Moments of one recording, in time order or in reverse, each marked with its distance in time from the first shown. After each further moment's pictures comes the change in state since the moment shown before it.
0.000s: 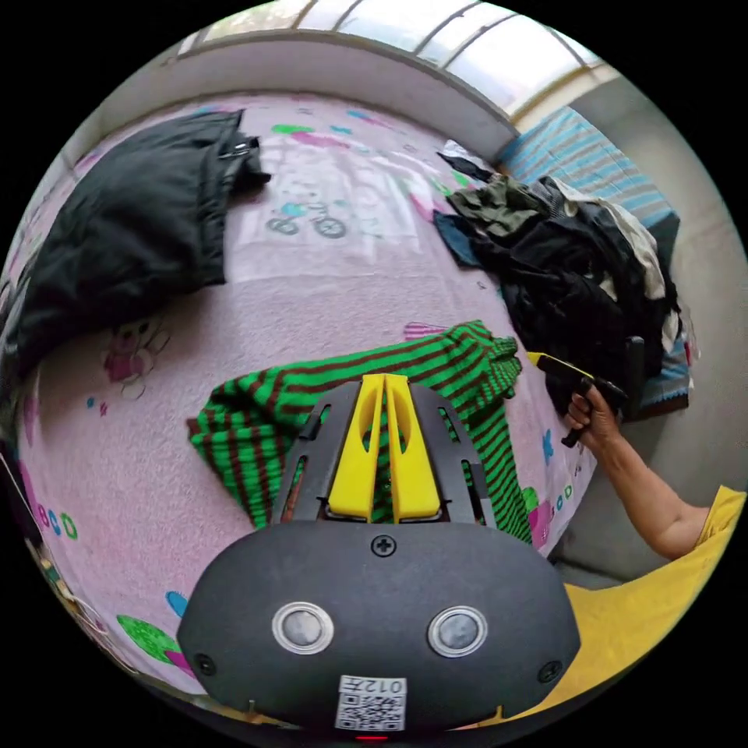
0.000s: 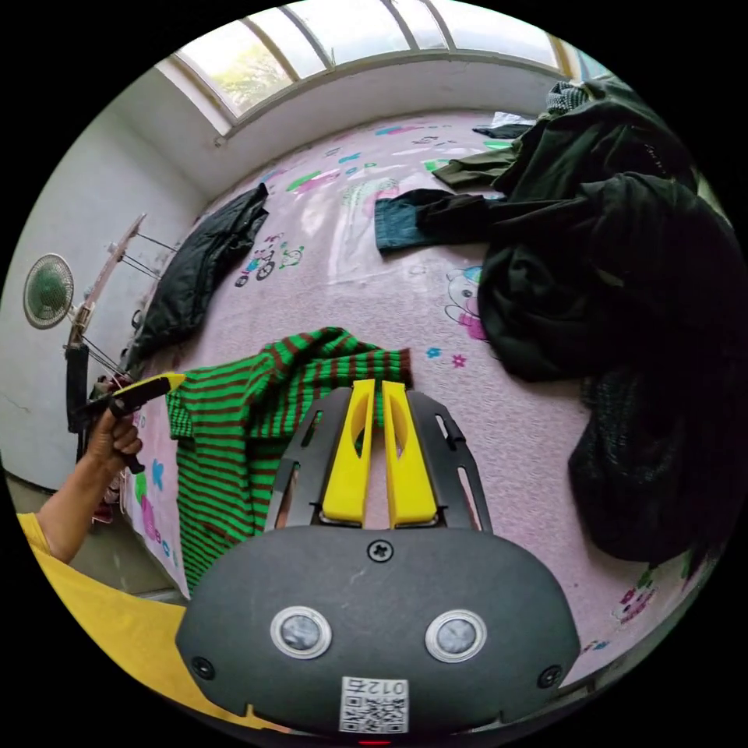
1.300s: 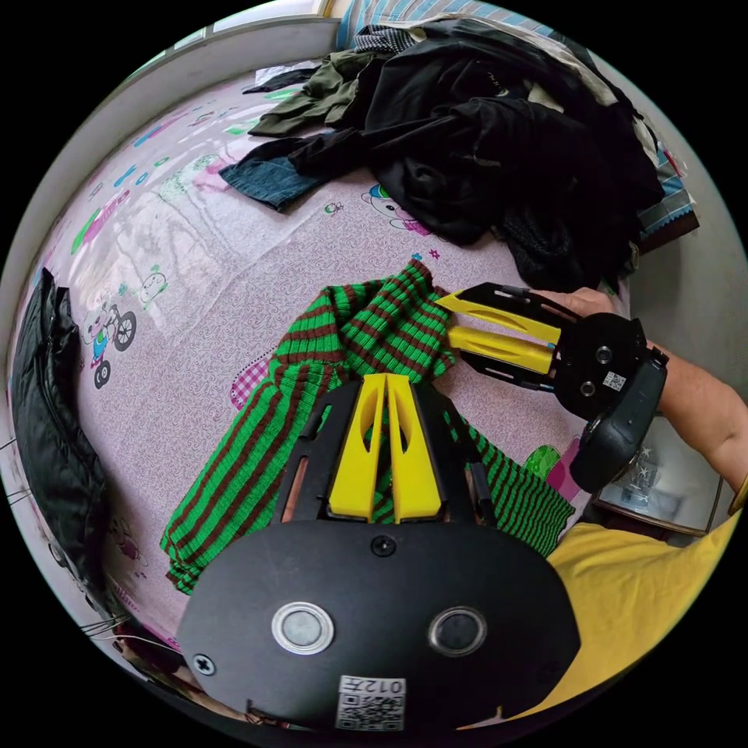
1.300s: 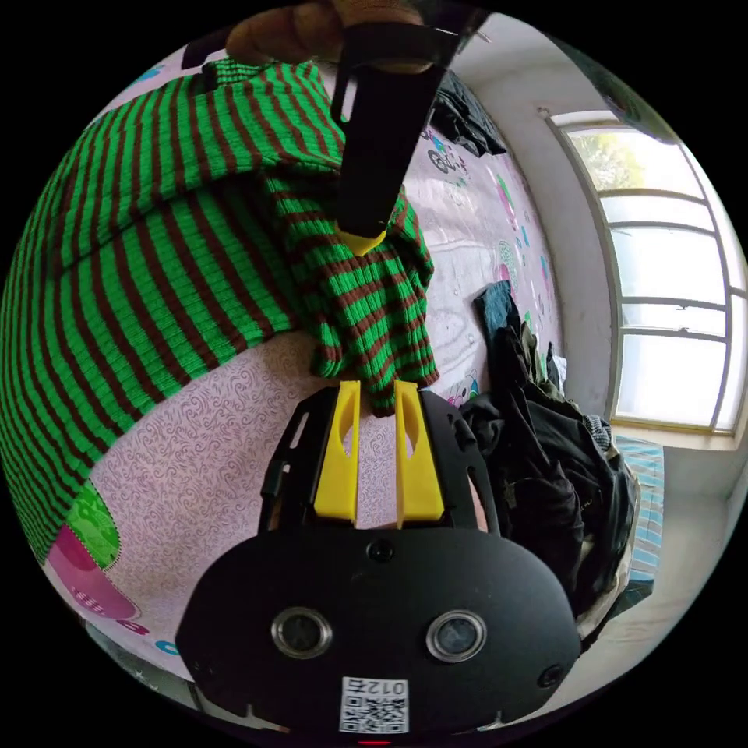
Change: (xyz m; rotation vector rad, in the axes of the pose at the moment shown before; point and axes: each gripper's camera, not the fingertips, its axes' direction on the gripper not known) left arm 0.211 -0.121 0.227 -0.295 -0.123 0.454; right arm -0.102 0.122 0.042 -0.084 0.695 -1.127
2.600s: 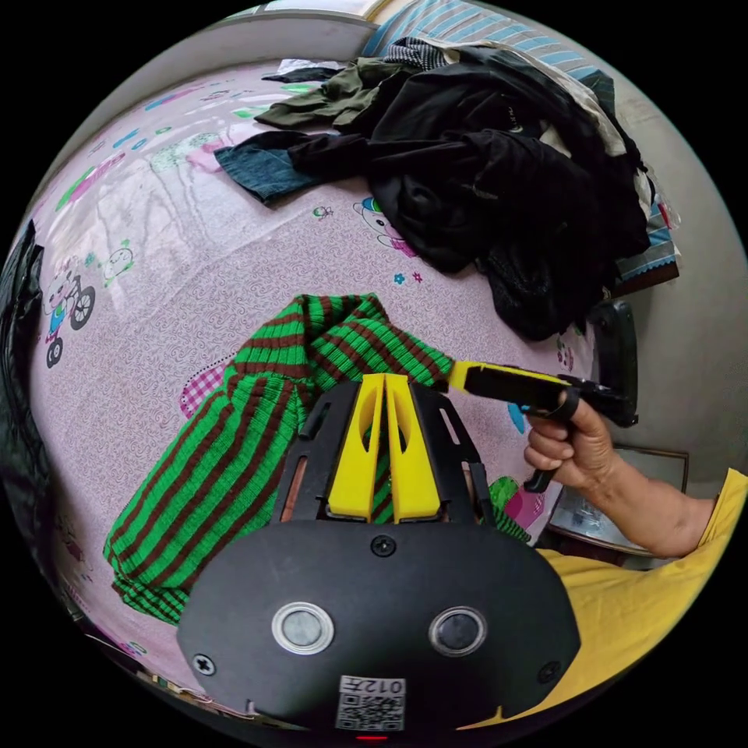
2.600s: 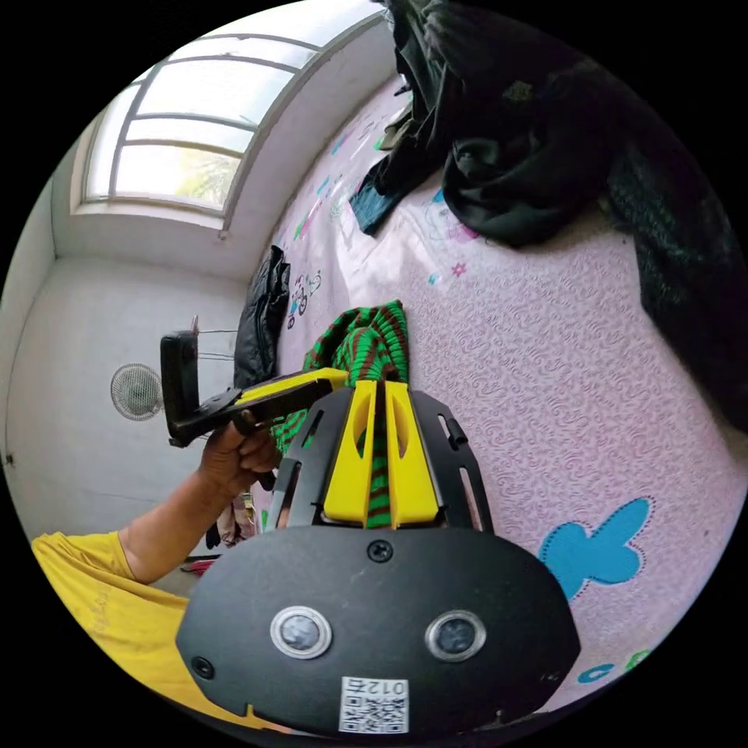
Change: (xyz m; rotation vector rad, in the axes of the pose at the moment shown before) left arm -0.066 -0.036 0.037 0.062 0.189 -0.106; right arm 0.327 0.293 0.042 0.264 -1.124 1.543
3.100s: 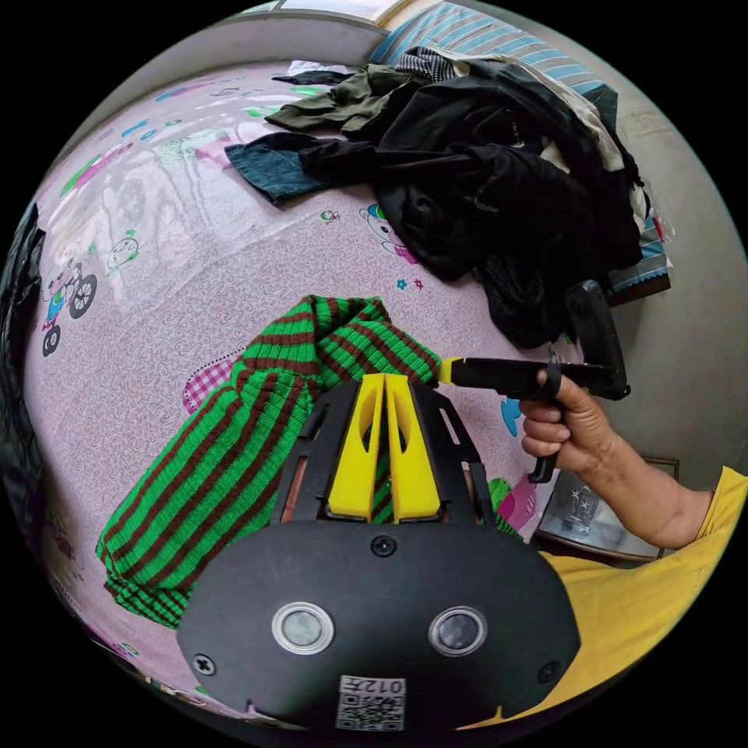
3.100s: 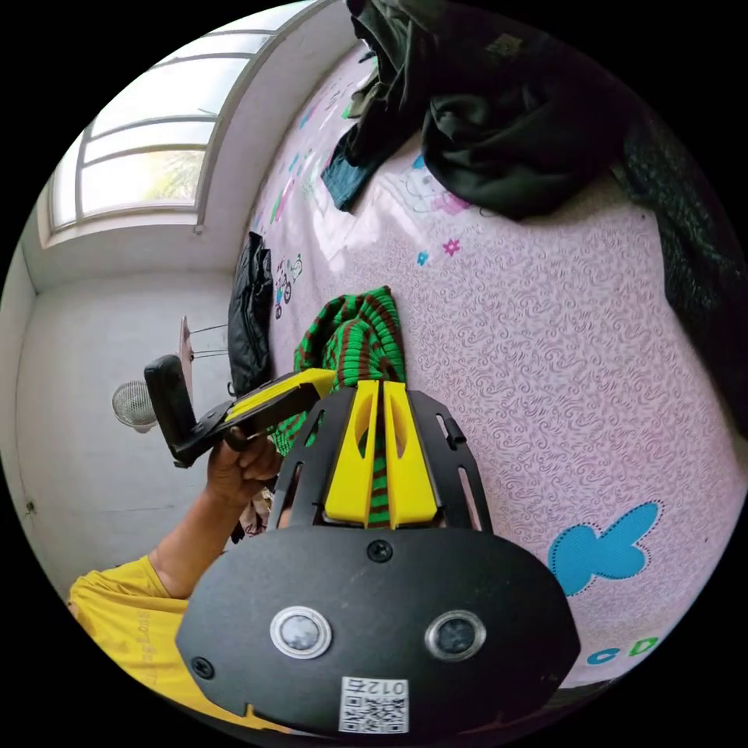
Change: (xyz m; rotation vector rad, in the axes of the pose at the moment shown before) left arm -0.016 0.013 -0.008 0.016 0.038 -0.012; right arm -0.013 -0.033 0.014 -0.139 0.008 0.083
